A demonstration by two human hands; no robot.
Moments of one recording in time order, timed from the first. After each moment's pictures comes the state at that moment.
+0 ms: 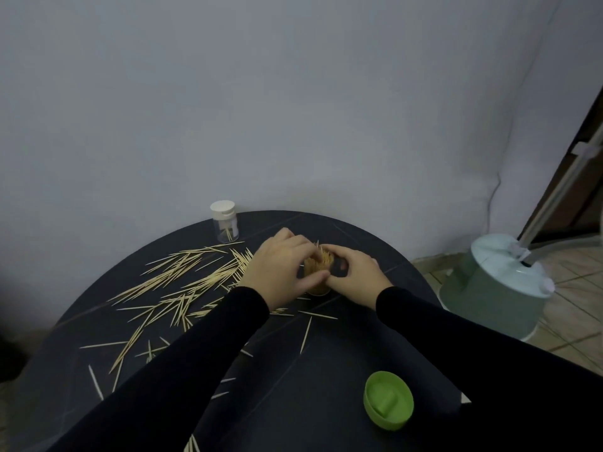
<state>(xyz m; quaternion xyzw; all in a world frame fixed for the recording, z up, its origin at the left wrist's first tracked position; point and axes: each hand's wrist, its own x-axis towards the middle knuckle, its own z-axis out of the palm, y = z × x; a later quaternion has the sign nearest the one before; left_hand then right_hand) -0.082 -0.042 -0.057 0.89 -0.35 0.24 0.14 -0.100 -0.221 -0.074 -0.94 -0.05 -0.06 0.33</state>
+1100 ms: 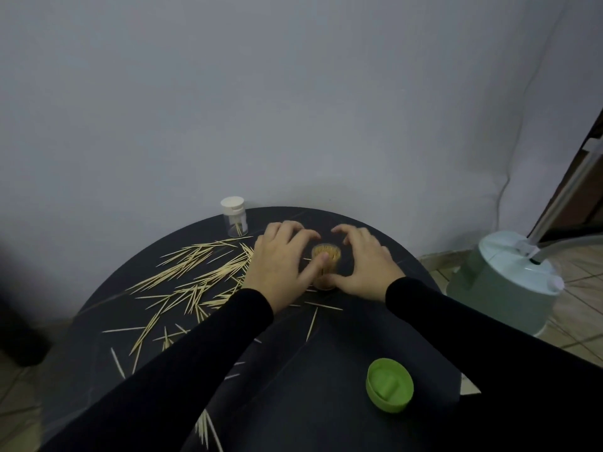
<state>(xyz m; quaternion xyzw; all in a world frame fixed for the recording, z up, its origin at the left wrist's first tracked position) -0.107 -0.036 -0.055 0.91 -0.27 0.27 0.17 -0.119 -0.218 -0.052 -0.96 -0.08 -0.11 0.25</state>
